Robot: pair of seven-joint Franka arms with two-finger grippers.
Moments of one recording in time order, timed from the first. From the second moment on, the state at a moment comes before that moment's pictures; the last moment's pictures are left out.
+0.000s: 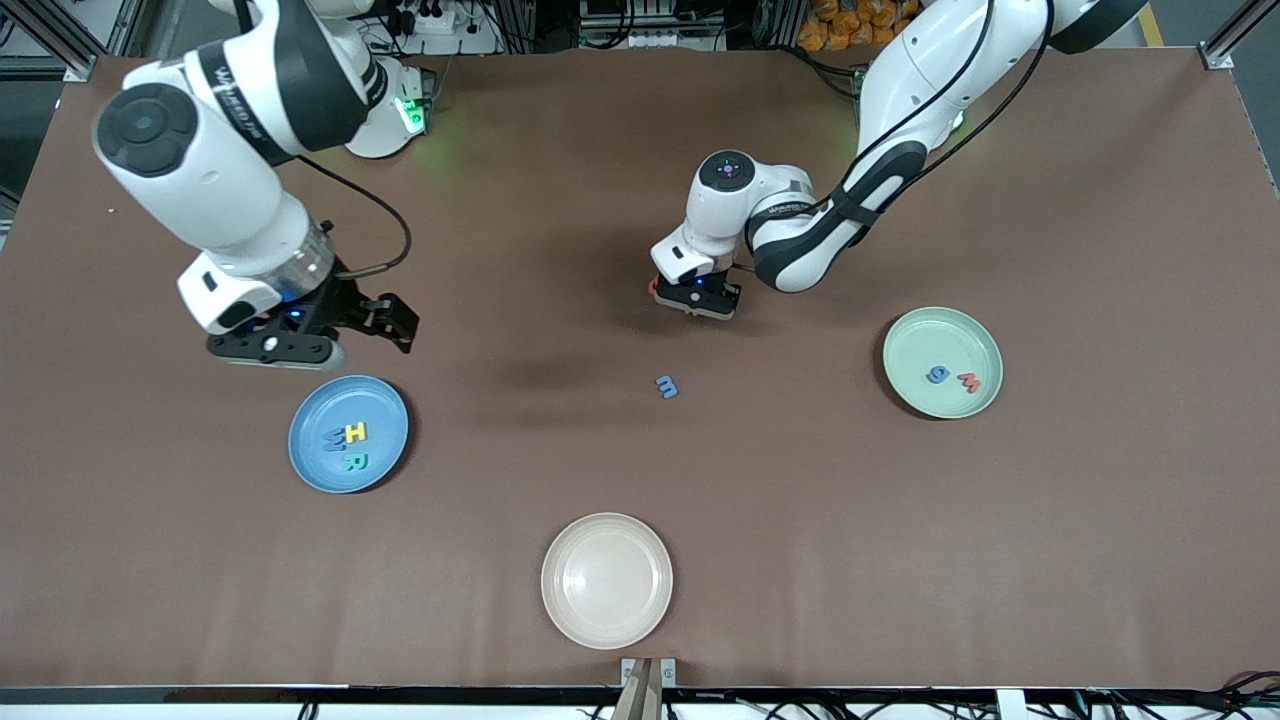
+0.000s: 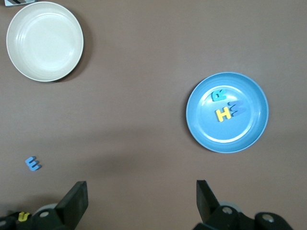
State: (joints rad) left arm -0.20 0.66 -0.63 -2.11 0.90 2.66 -1.22; right arm 0.00 0.14 0.38 -1.73 -0.05 1.95 0.50
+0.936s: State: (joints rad) left arm -0.20 0.66 -0.62 -2.09 0.90 2.63 -1.22; right arm 0.00 0.14 0.38 -1.73 -0.05 1.96 0.52
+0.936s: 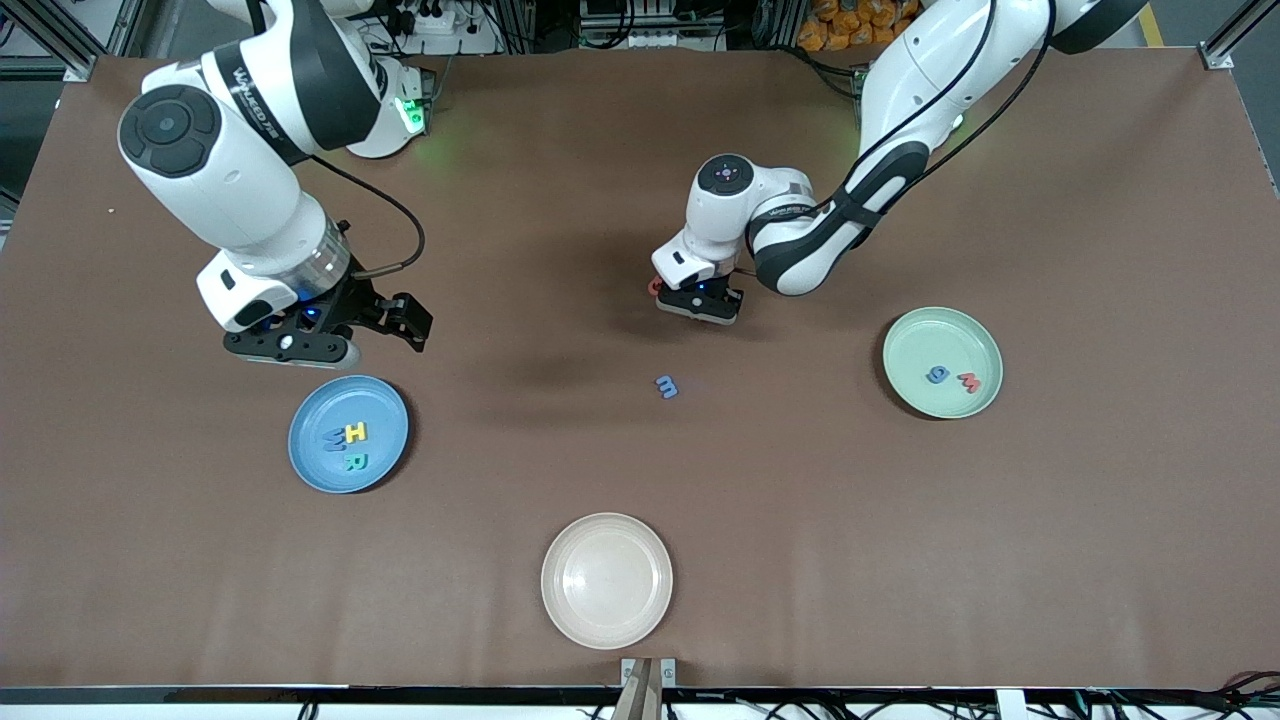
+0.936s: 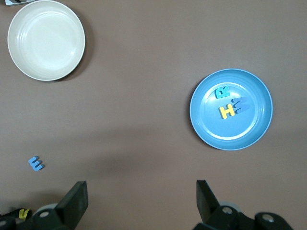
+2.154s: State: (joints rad) left arm -0.17 0.59 -0.62 -2.06 0.72 2.42 -0.96; right arm 0.00 0.14 0.38 -1.73 -0.05 1.96 0.52
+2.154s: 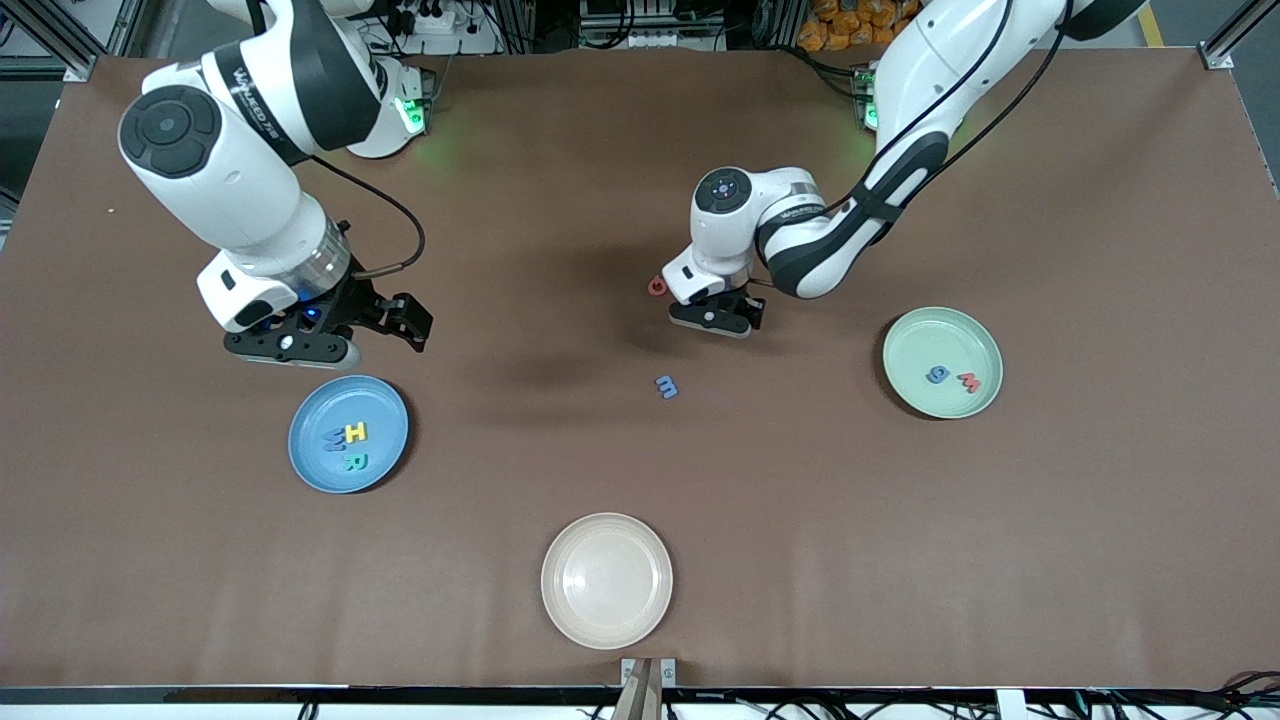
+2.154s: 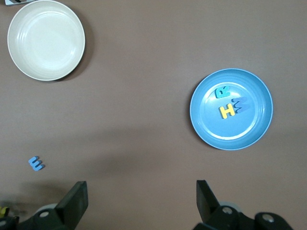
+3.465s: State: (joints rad) left arm 0.72 0.37 -0.91 -2.19 0.66 2.18 0.04; right arm 0.55 0.44 0.39 -1.75 -0.16 2.23 1.14
